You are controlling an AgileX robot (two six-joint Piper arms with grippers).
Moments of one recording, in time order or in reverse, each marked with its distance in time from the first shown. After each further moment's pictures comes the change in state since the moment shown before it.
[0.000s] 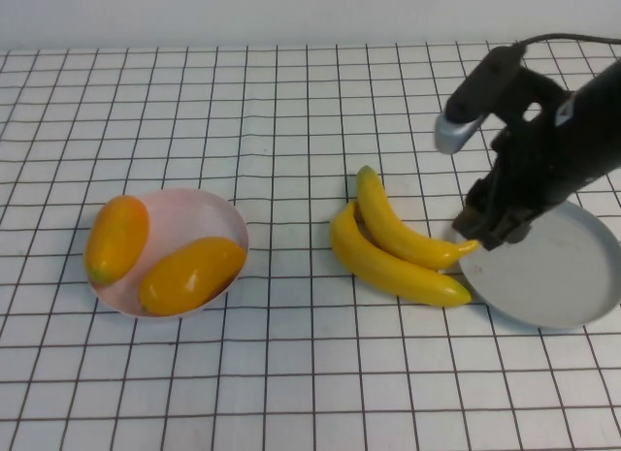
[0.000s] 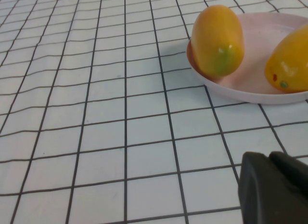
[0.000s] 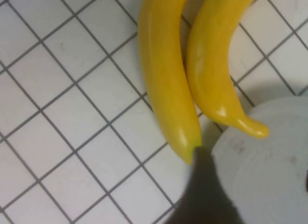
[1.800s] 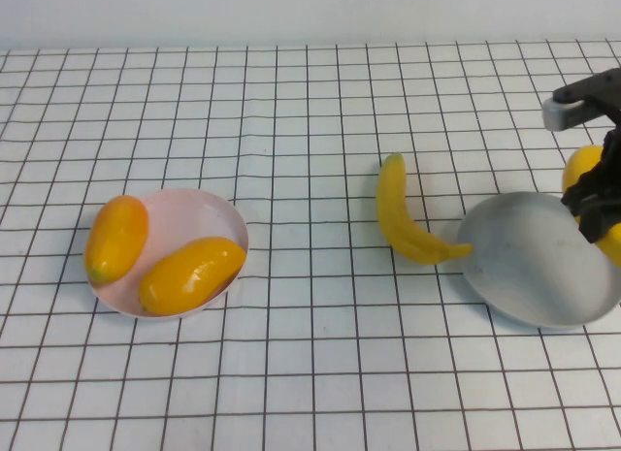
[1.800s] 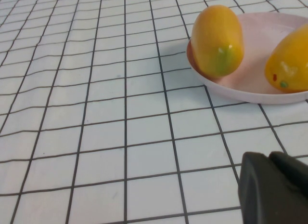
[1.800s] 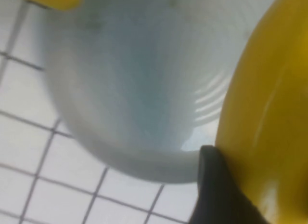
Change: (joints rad) right arm -0.252 0.220 -0.152 -0.178 0.264 0.336; left arm 0.000 0.000 0.000 0.000 0.000 0.000
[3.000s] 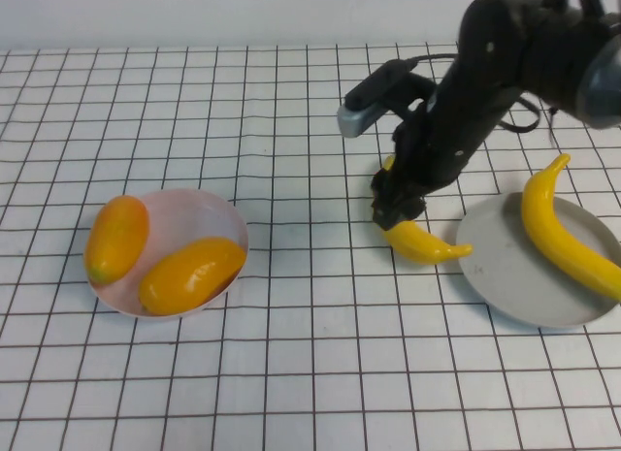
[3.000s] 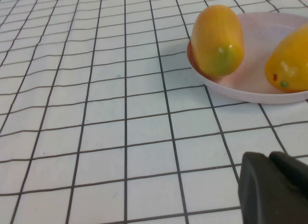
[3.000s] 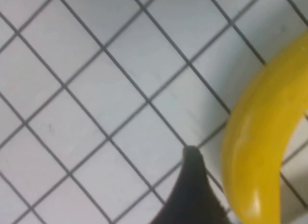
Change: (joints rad) right arm 0.310 0.224 -0.310 0.168 -0.083 -0.204; left arm 0.000 0.000 0.000 0.000 0.000 0.000
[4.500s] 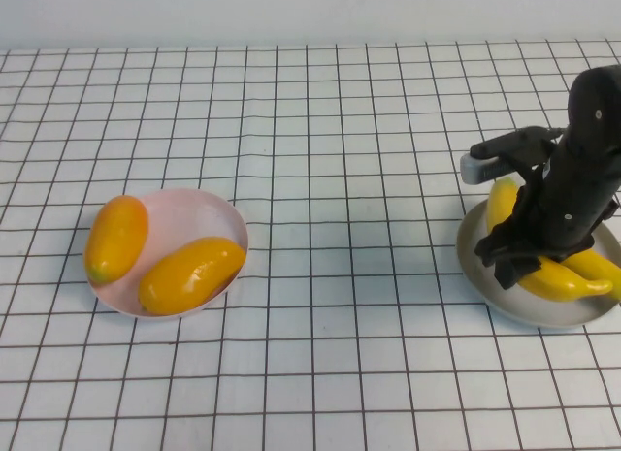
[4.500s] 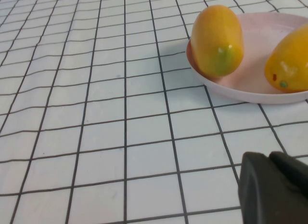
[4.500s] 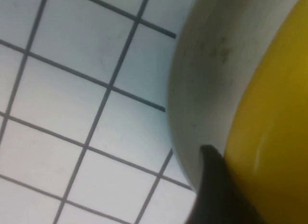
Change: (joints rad) right arm -0.154 -0.170 0.433 -0.090 -0.090 0.310; left arm 0.000 0.000 0.000 0.000 0.000 0.000
